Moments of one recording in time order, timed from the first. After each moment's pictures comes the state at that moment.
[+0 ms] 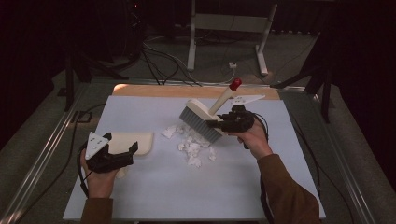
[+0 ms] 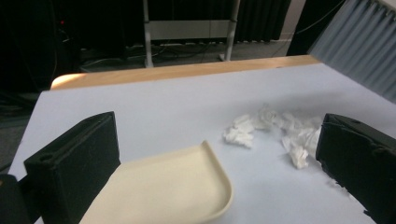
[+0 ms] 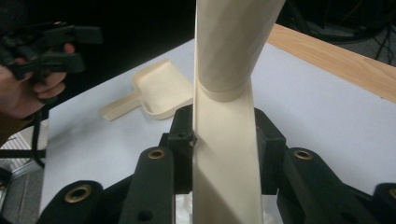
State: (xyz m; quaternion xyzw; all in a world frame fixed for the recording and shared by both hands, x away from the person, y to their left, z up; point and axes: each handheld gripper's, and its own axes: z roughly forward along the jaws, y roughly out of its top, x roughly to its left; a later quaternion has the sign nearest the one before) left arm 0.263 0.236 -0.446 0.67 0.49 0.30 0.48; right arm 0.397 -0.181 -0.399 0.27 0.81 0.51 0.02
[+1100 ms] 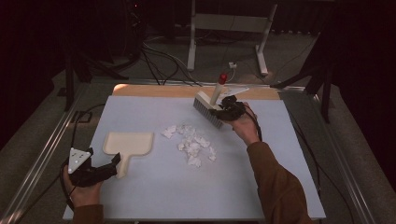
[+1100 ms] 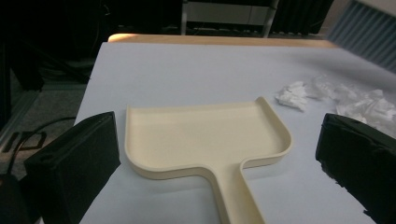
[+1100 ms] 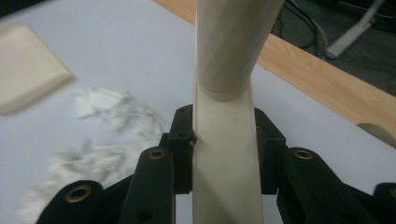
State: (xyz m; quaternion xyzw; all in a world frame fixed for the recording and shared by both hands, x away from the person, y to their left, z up) left arm 0.241 0.275 -0.476 0.64 0.55 0.31 0.45; right arm 0.459 -0.164 -0.433 0.35 0.84 0.39 0.16
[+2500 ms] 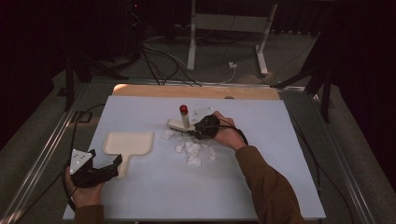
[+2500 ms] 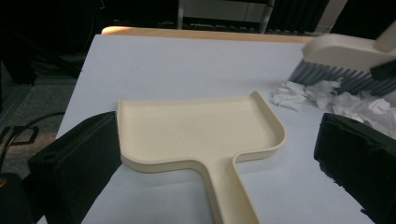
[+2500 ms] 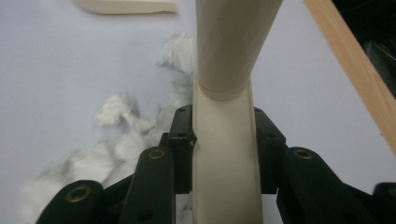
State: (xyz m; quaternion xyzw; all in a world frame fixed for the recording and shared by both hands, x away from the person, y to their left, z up) left arm 0.240 0.274 -0.481 0.64 0.55 0.29 0.45; right arm 0.422 -0.091 -0.465 0.08 0.93 0.33 0.16
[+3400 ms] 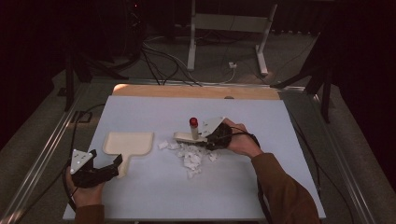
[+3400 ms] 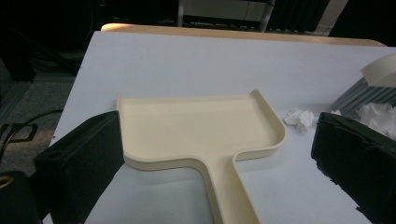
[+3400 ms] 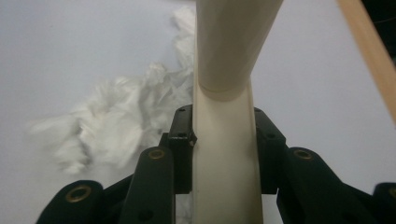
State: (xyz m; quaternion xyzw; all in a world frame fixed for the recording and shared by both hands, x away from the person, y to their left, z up) left arm 0.241 0.273 -0.482 0.64 0.56 0.29 0.45; right arm 0.384 -0.123 -0.448 0.03 0.94 0.32 0.15
